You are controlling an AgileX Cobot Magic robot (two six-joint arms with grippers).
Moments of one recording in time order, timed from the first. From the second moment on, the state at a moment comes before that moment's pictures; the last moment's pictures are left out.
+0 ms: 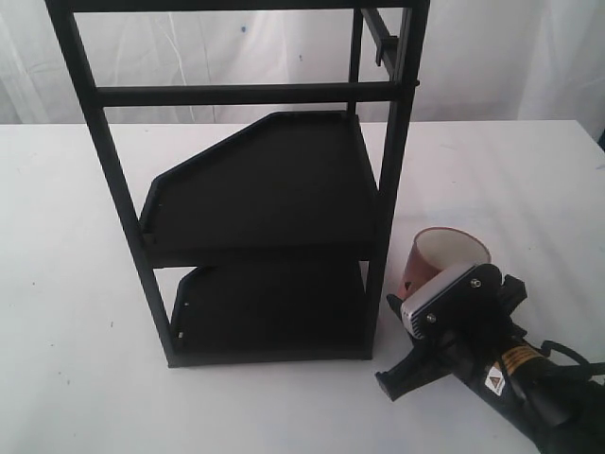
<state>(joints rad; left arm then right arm) 0.11 0.00 0.02 -0.05 0.34 -0.08 0.54 1.88 -0.25 0.05 -1.20 -0.26</state>
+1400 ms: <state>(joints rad) 0.11 0.00 0.02 -0.05 0.34 -0.08 0.54 1.02 -0.08 0.37 -0.86 0.02</state>
